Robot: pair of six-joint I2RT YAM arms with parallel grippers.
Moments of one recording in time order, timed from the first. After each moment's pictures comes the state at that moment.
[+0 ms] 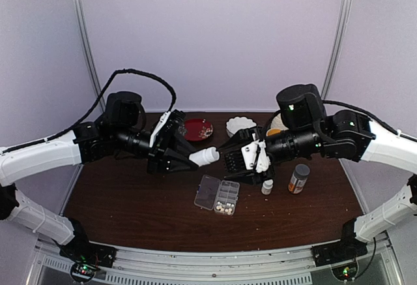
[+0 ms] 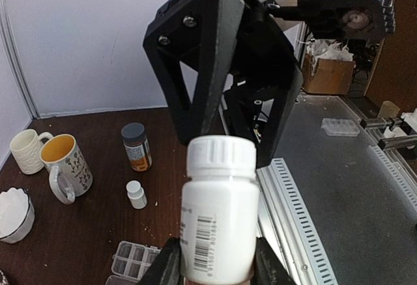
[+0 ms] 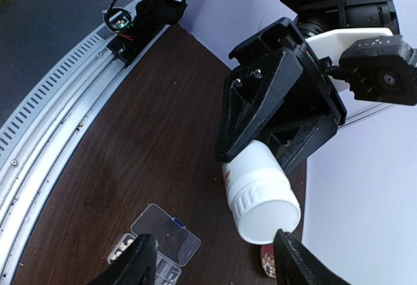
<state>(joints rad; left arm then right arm) -0.85 1.28 1.05 -0.14 0.87 0.26 1.12 1.27 1.30 -0.53 -0.27 -0.96</state>
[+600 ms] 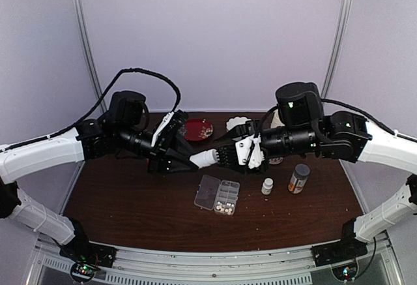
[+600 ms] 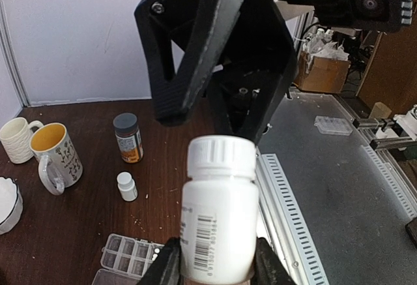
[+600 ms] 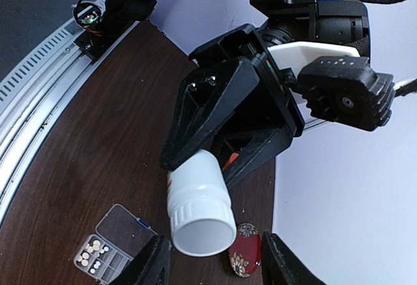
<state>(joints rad) -0.84 1.31 1.07 -0.20 0.90 0.26 1.13 1.28 1.29 -0.41 -0.19 -1.00</state>
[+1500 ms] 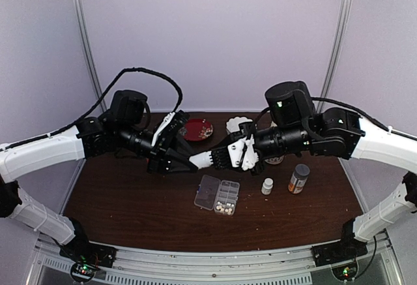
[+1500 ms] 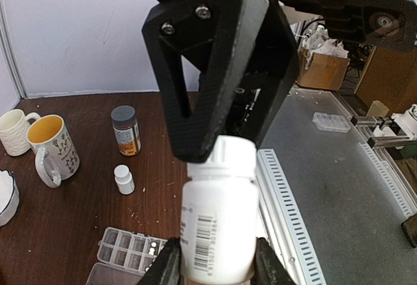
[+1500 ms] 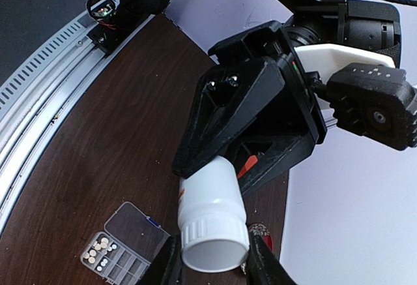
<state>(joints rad) -0.84 1.32 1.10 -0.26 0.90 0.26 1.13 1.34 1.35 -0.48 -0.21 -1.02</state>
